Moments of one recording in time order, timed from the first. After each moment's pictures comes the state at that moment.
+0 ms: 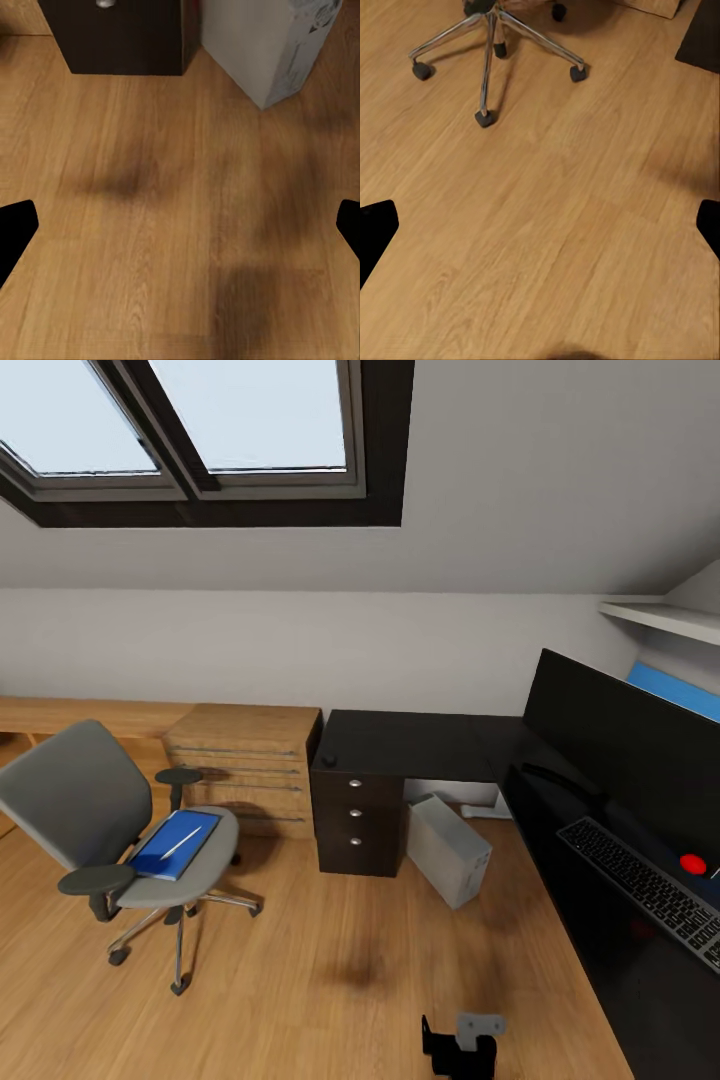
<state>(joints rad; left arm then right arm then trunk) -0.15 -0.01 -0.39 -0.29 0.58 -0.67 0.33 -0.45 0.12 0.13 -0.02 -0.09 -0.57 -0.12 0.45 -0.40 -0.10</state>
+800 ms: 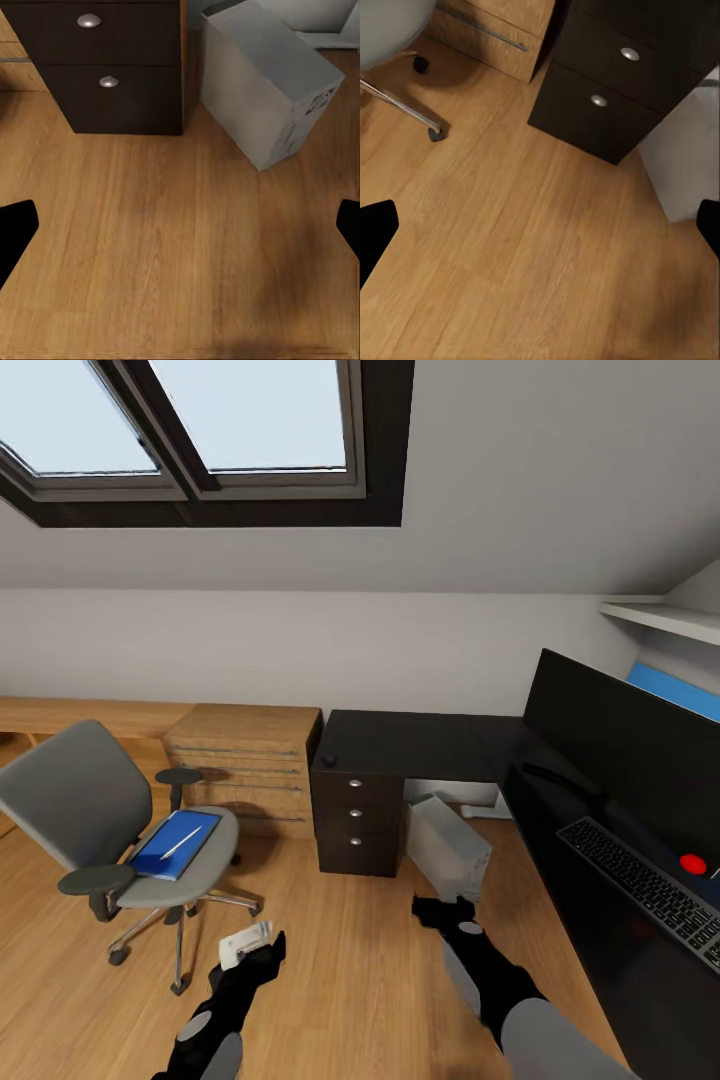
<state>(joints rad) -0.15 0.04 -0.31 -1.26 0.57 0.13 0.42 -0.63 0.11 0.12 -0.49 -0.11 0.07 -0.17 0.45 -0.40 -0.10</state>
